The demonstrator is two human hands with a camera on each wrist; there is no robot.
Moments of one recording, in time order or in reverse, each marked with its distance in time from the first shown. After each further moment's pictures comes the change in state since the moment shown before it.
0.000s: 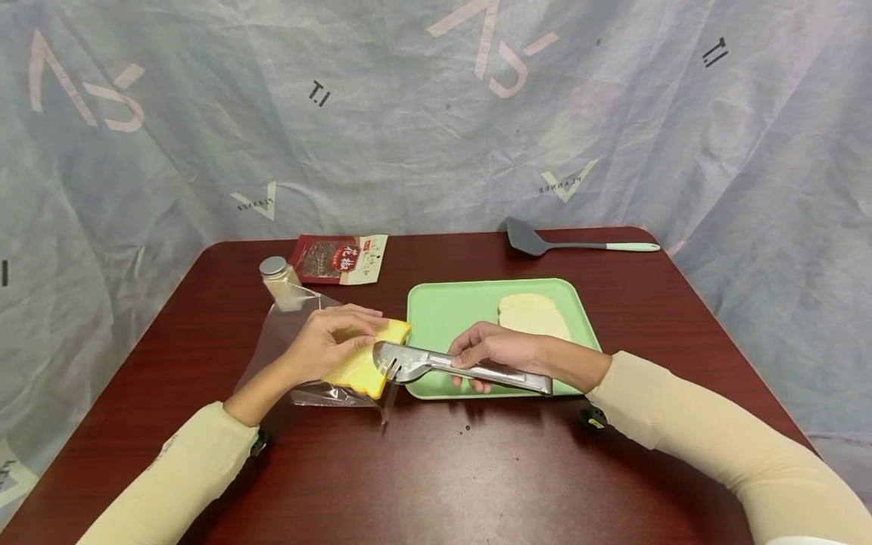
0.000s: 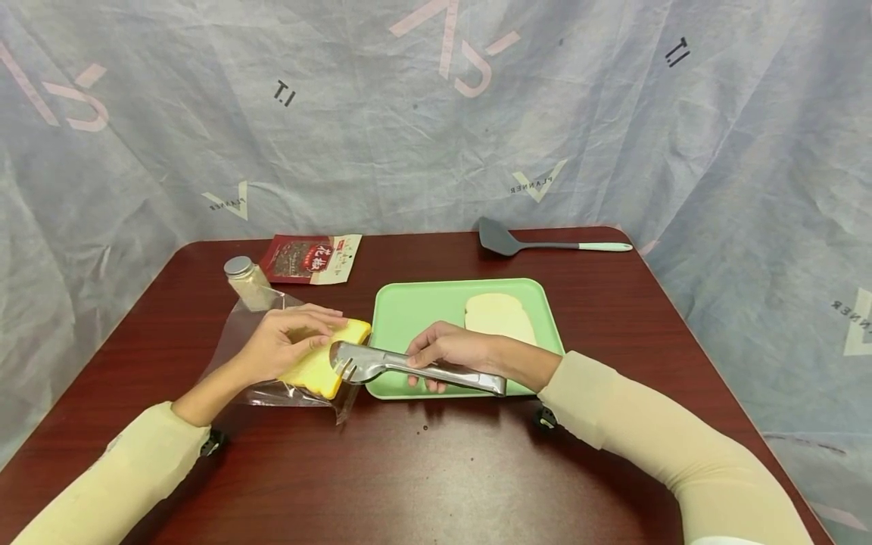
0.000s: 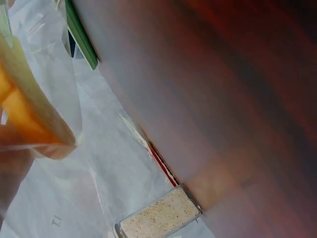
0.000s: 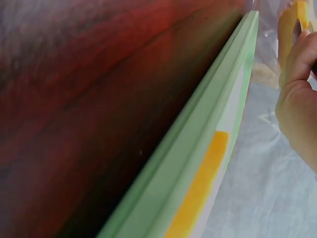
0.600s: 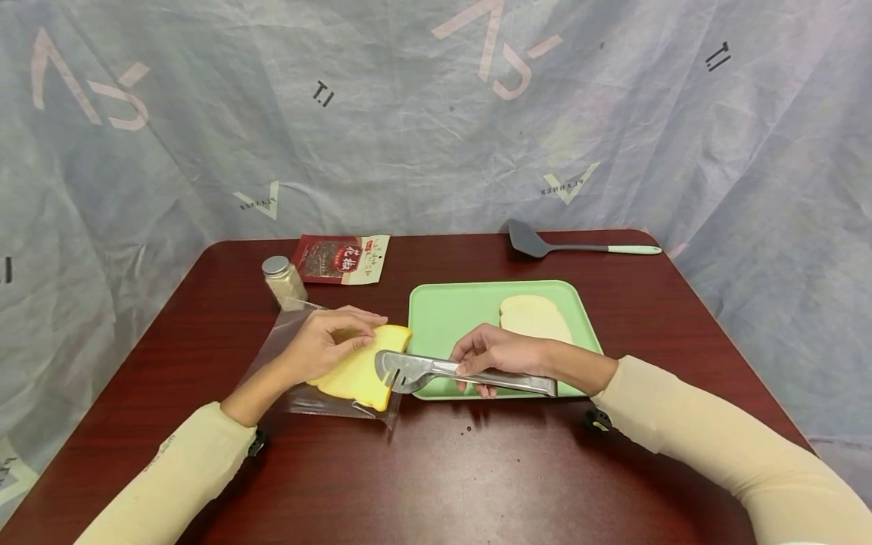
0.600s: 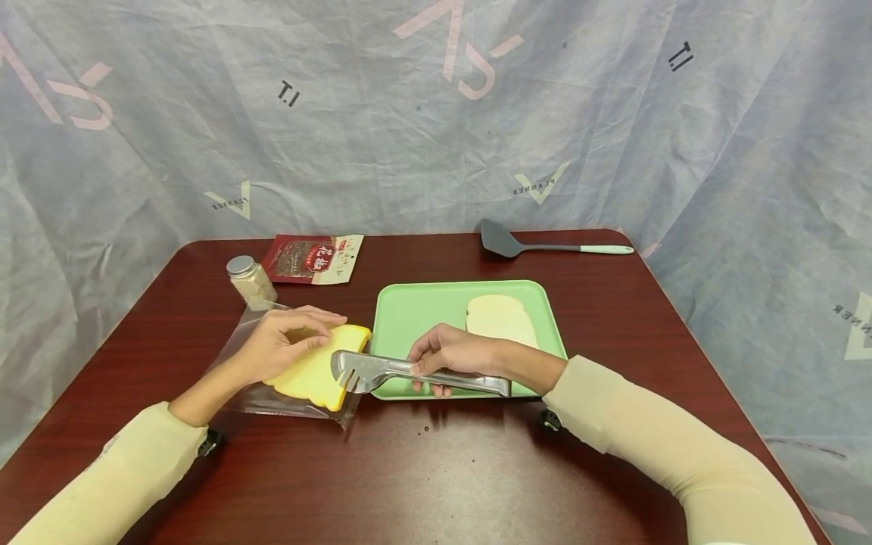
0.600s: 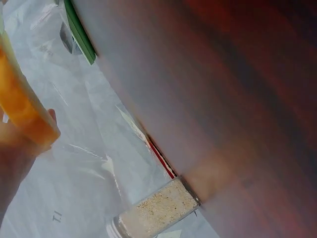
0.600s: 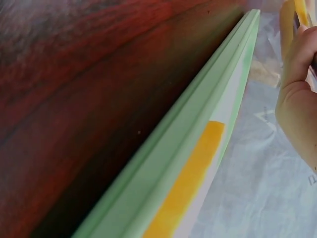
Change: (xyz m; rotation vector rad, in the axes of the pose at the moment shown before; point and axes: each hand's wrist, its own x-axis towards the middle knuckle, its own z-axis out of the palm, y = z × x) left_hand -0.003 0.002 -0.006 -0.025 -0.032 -0.071; right_hand -0.004 0.000 0.000 -0.109 -0.063 -0.083
